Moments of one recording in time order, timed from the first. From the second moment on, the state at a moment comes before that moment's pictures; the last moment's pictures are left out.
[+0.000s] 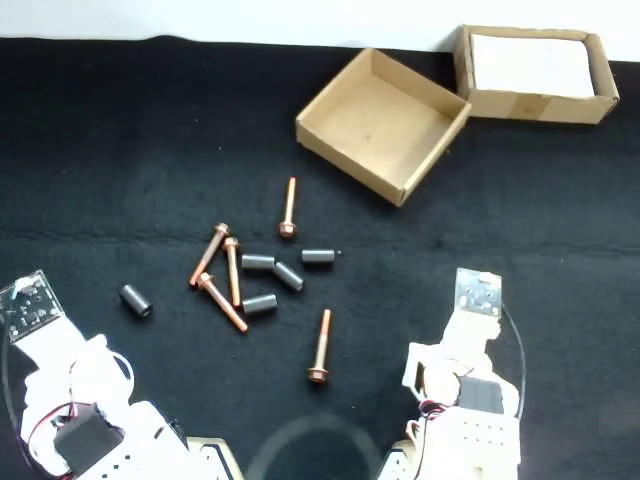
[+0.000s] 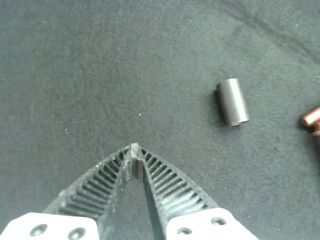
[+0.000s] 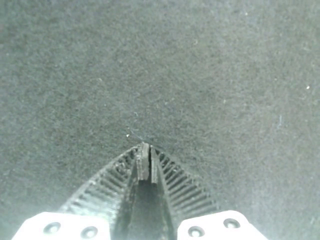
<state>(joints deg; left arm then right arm) -47.4 -103.3 81.5 79.1 -3.9 2.3 -78.1 95.4 59.7 -2.8</state>
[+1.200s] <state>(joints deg) -44.3 -39.9 24.7 100.4 -3.2 -14.2 -60.7 29.3 86.3 4.9</state>
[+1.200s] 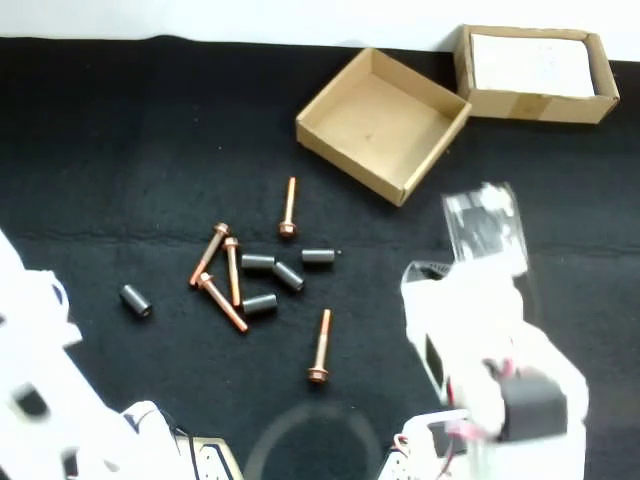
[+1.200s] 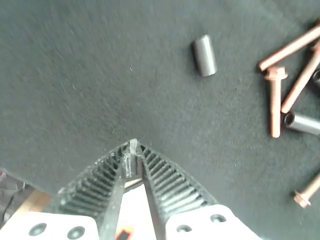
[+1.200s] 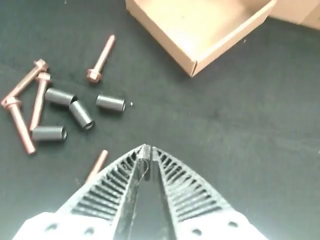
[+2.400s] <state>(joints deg) -87.6 -32.7 29.3 73.7 22.3 -59.4 21.9 -21.7 86.9 12.0</state>
